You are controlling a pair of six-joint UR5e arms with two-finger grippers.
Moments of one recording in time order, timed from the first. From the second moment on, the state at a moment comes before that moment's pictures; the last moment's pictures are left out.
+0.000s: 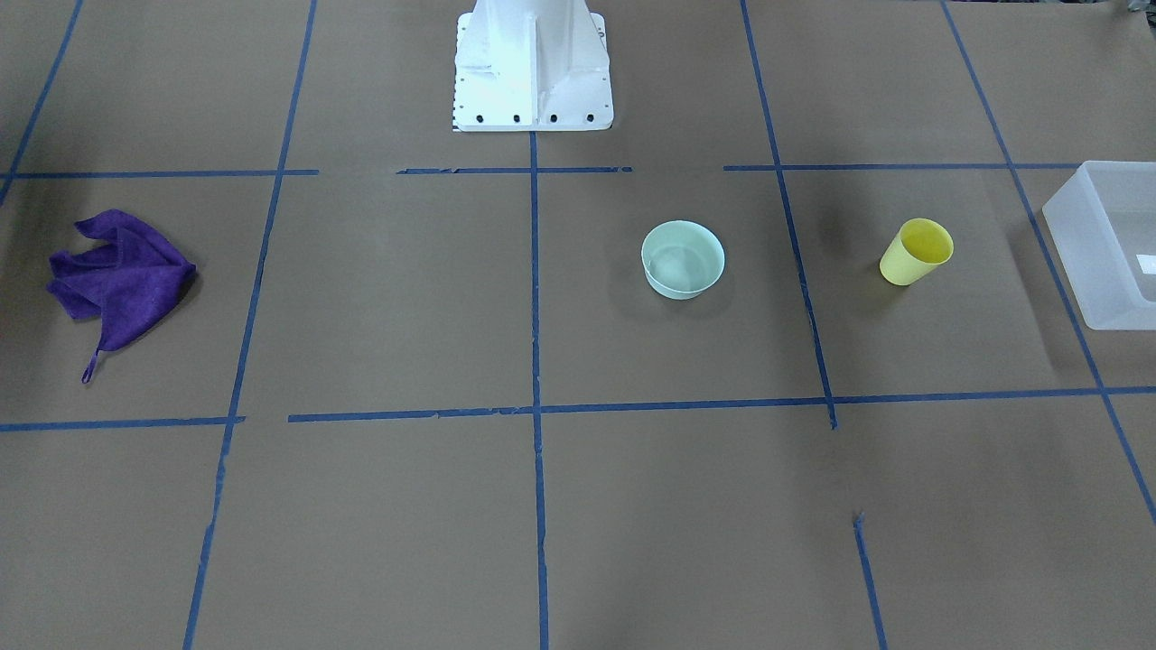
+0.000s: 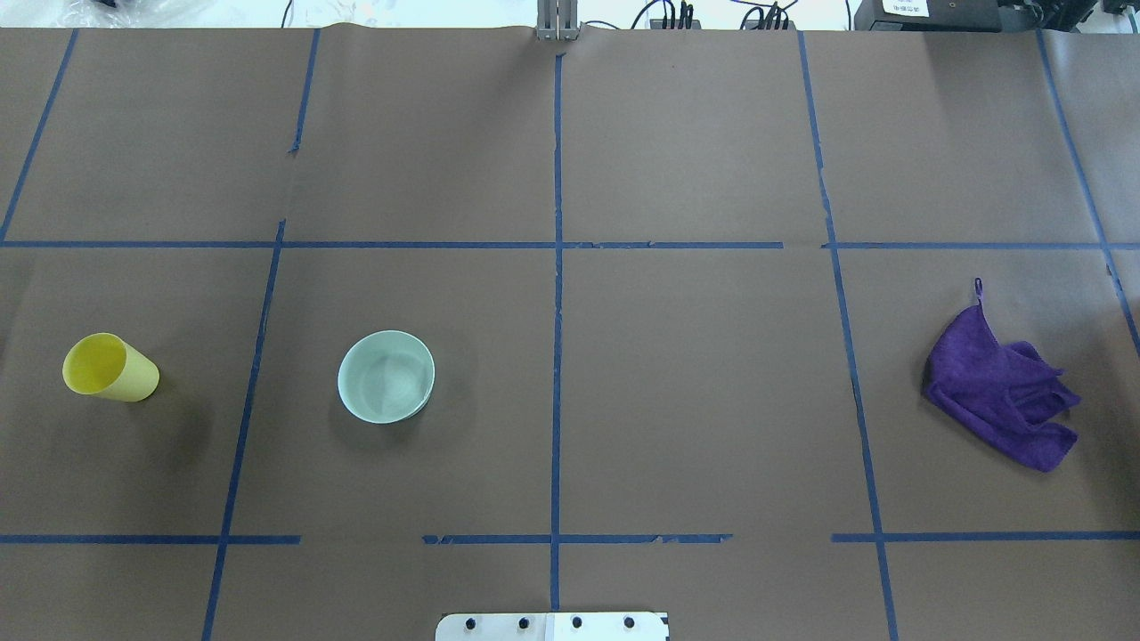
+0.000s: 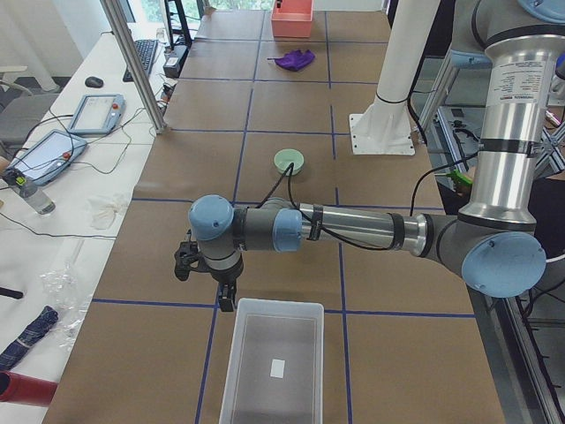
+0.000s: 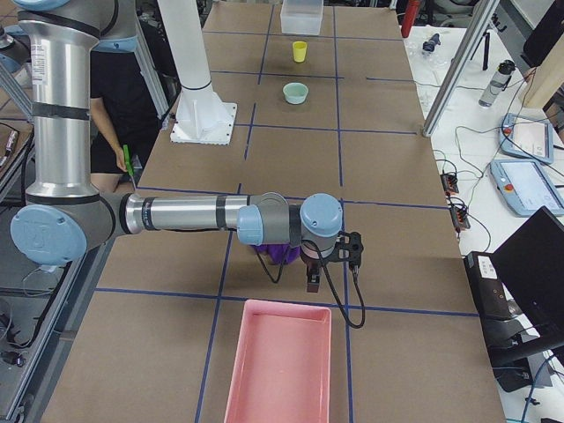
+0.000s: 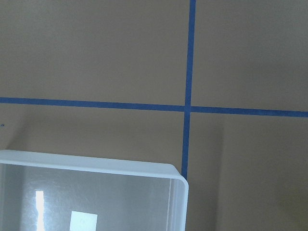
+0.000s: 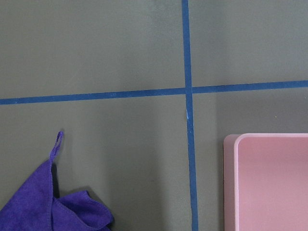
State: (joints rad) left arm -1.59 -1.63 -1.61 -1.49 -2.34 -0.02; right arm 1.55 -1.63 1.70 -1.56 2.43 0.13
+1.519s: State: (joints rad) left arm -1.42 -1.71 -1.67 -1.72 -2.33 -0.09; right arm 1.56 -1.62 1.75 -1.56 2.43 0.13
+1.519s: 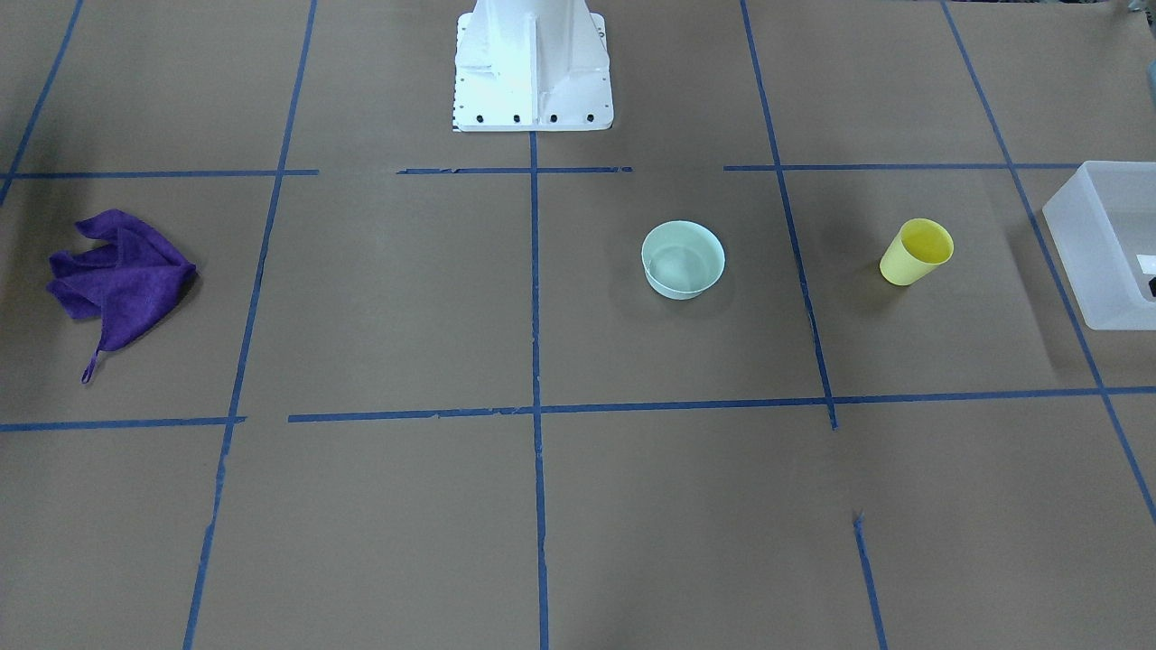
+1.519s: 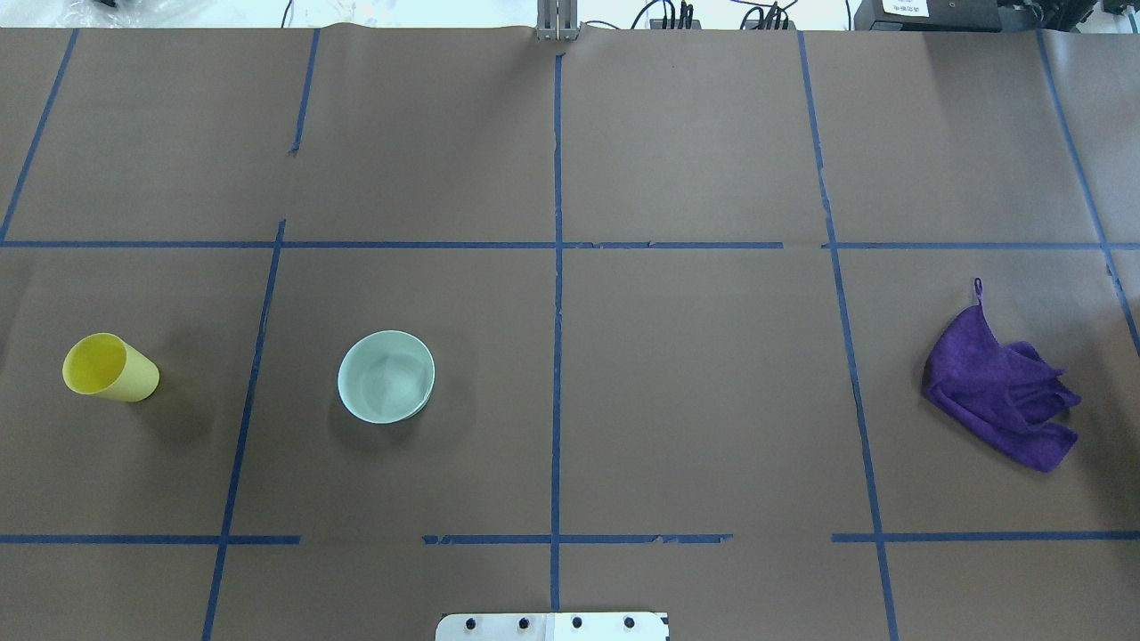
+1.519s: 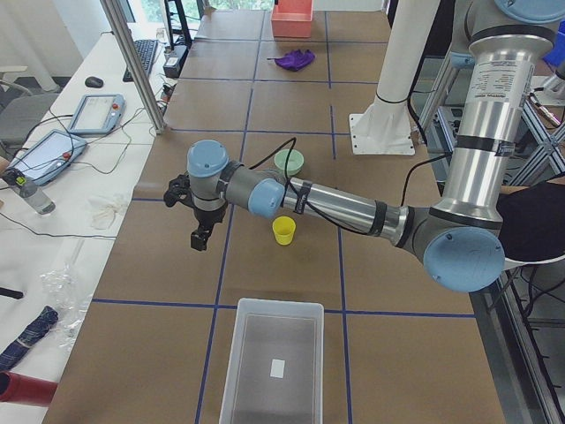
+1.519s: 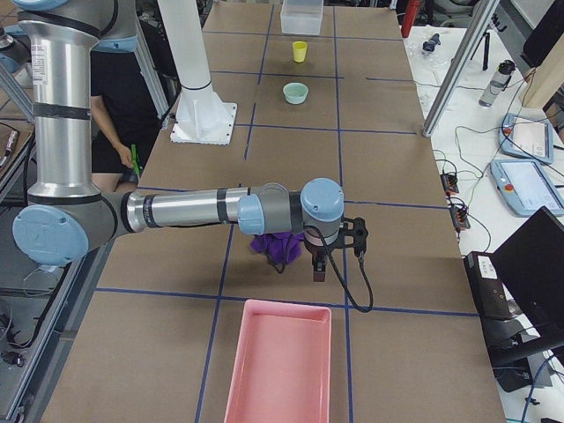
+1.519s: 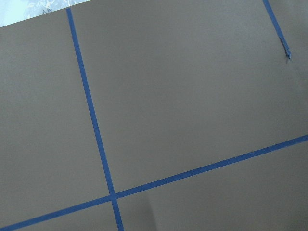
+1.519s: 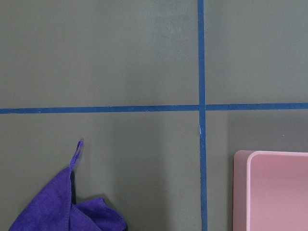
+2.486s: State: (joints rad) left arm -1.02 -1.42 -1.84 -2.12 -2.23 -0.93; right arm 1.56 -1.60 1.75 -1.56 2.42 0.15
